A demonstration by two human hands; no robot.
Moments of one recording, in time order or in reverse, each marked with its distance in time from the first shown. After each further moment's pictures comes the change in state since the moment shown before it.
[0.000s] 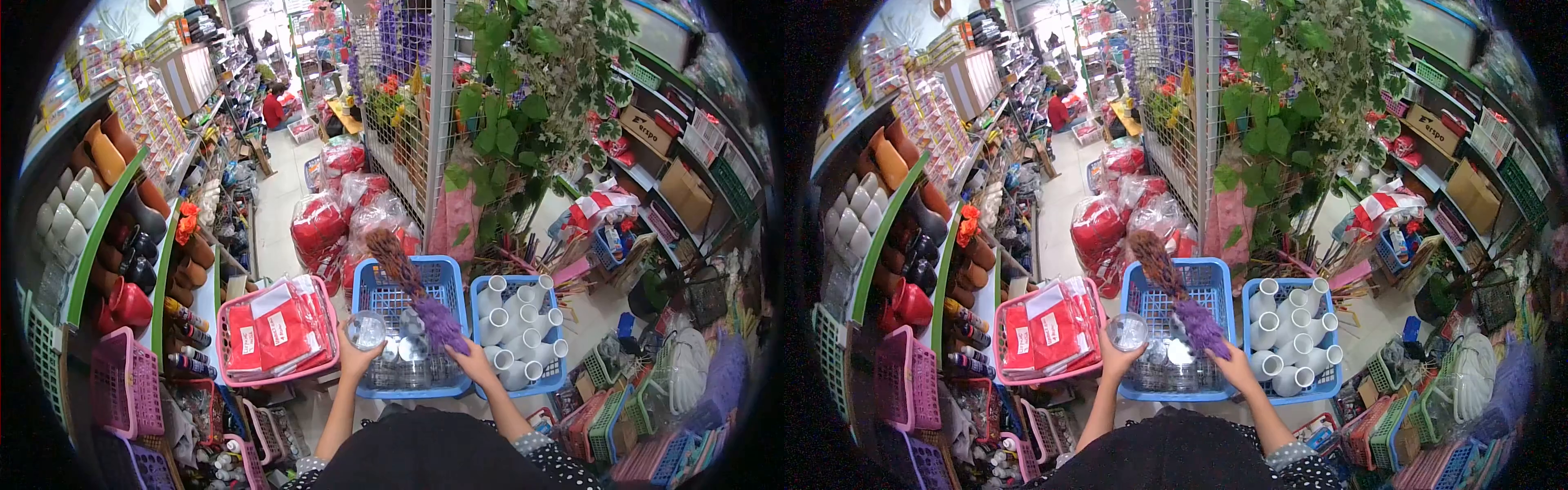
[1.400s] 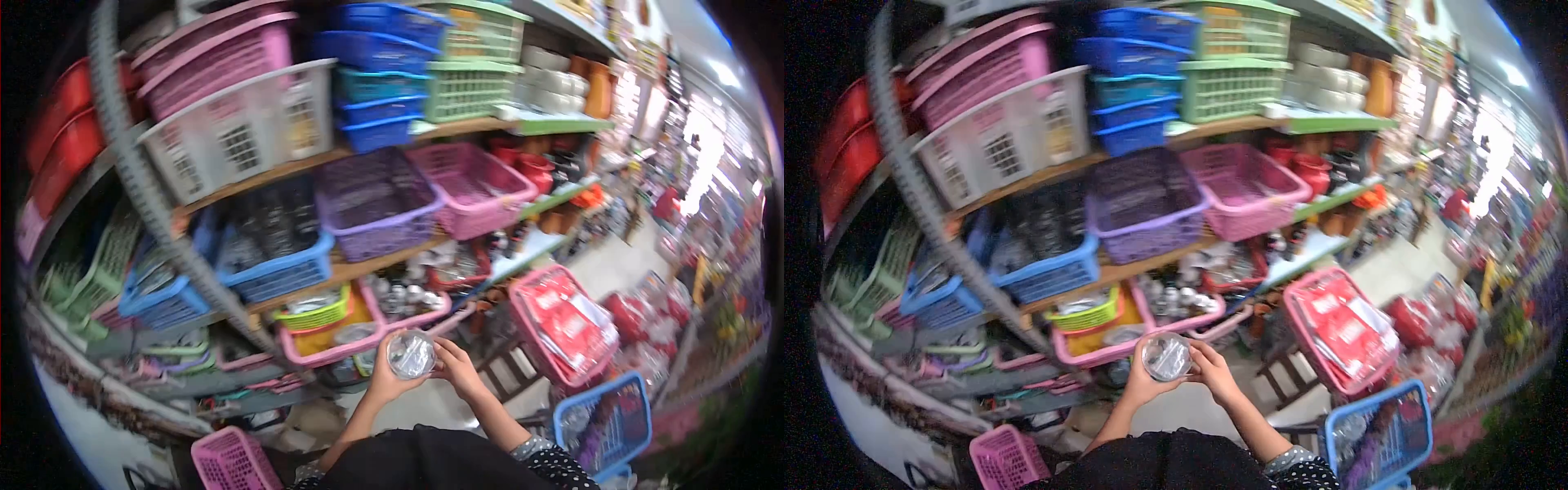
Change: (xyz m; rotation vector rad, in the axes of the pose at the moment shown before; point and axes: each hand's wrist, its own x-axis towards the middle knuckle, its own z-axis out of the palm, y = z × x) left_hand -0.390 0.166 -0.263 0.276 1.074 -0.064; right_hand -0.275 -0.119 0.364 0.089 -1.711 0.169
